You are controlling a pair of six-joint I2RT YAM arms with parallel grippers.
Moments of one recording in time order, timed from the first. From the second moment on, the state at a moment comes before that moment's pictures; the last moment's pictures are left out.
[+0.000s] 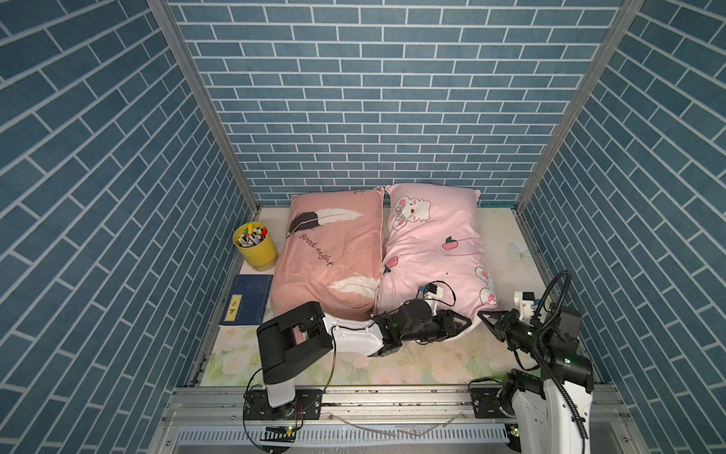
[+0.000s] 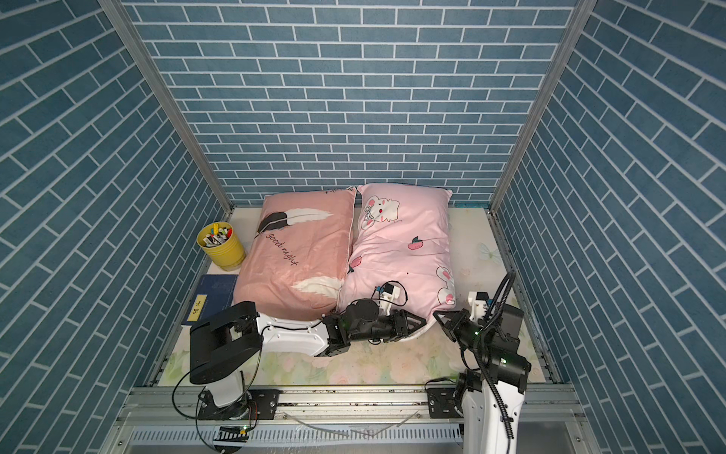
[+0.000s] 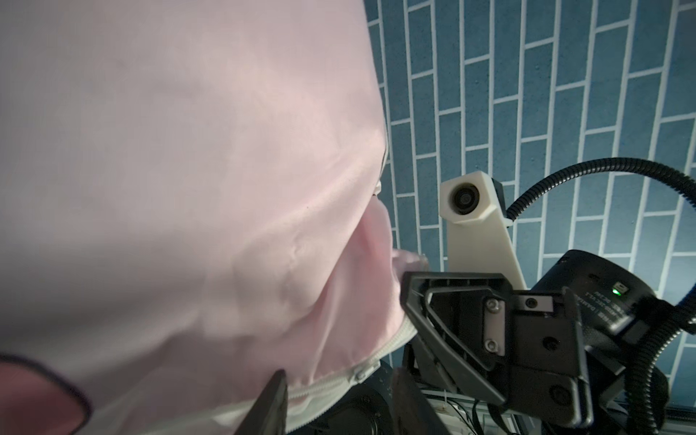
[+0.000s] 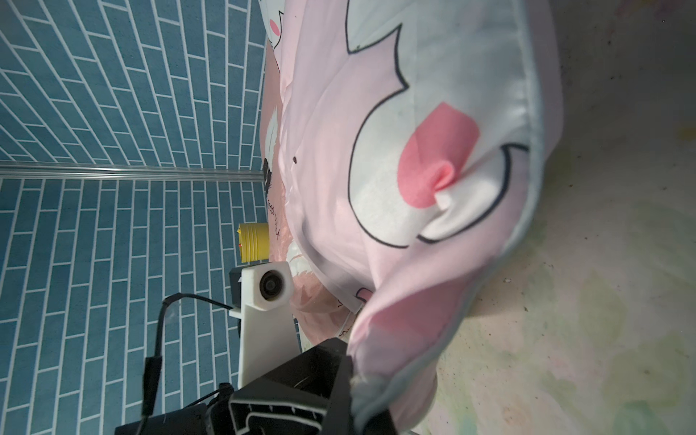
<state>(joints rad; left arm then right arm) -1.19 1.80 0.90 0.68 0.20 -1.35 -0.28 0.42 0.50 -0.89 -0.93 0.71</state>
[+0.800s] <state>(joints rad) -1.20 1.83 0.90 0.77 0.20 -1.44 -0.27 0.39 0.41 -0.69 -0.99 0.93</state>
